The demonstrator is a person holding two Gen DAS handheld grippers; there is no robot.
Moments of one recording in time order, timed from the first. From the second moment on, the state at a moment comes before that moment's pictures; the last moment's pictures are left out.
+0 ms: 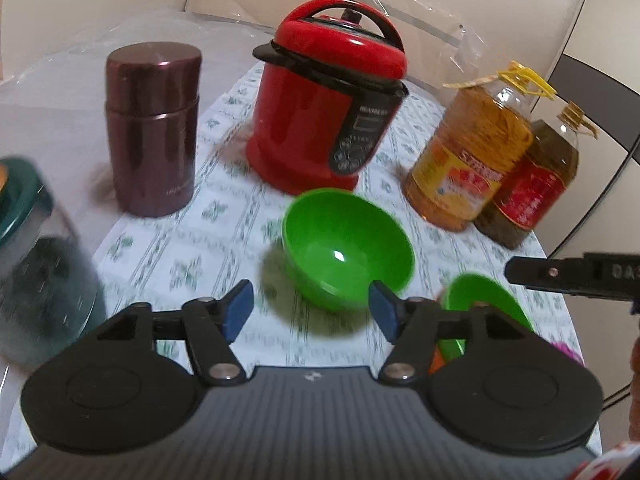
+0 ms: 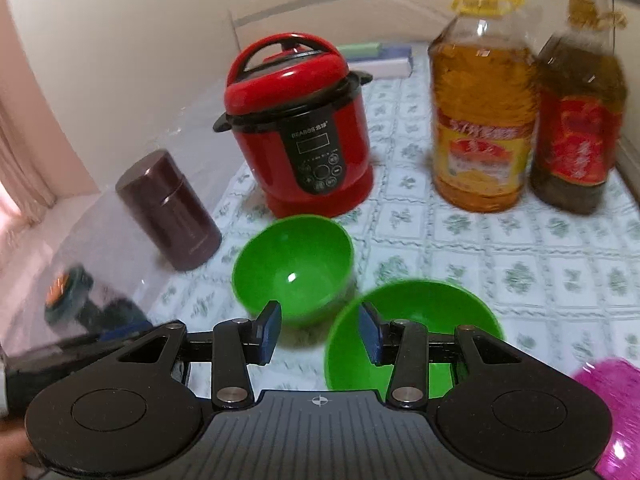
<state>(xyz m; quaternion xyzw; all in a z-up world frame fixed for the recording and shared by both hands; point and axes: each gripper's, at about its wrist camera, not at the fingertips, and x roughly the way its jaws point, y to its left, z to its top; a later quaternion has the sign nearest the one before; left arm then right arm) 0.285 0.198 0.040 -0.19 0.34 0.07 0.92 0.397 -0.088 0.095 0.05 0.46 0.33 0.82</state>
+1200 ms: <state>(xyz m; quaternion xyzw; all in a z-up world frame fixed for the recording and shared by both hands) 0.397 0.252 -0.045 -0.28 0.41 0.05 0.87 0.519 -0.007 -0.024 0.01 0.59 0.31 0.75</state>
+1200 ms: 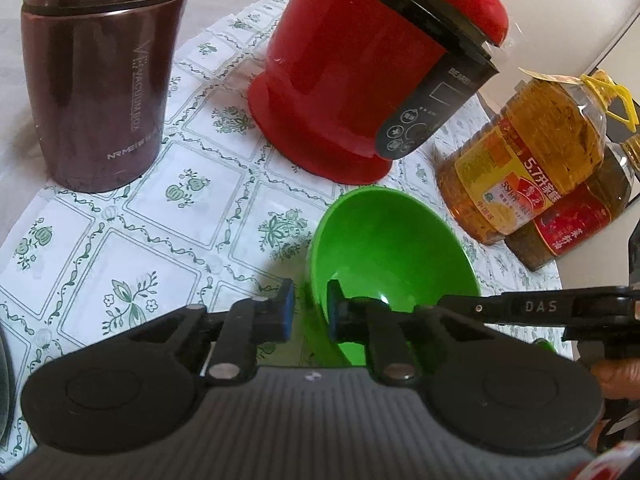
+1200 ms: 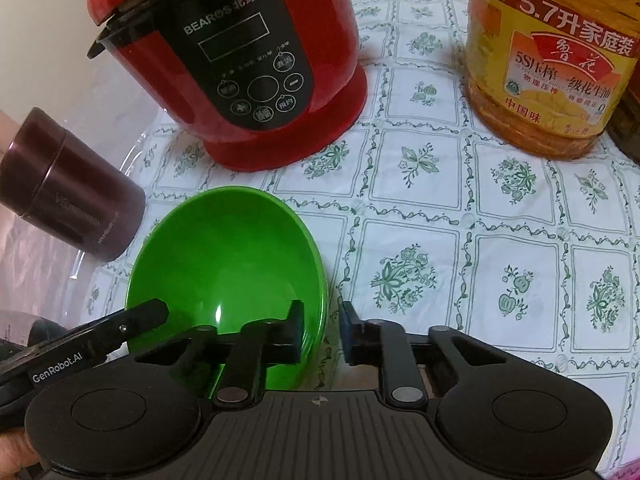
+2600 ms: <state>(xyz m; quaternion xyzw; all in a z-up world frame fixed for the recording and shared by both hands) 0.326 0.113 0.116 -0.19 0.39 -0.04 0.90 0.420 -0.165 0.127 0.05 0.53 0.26 0.80</state>
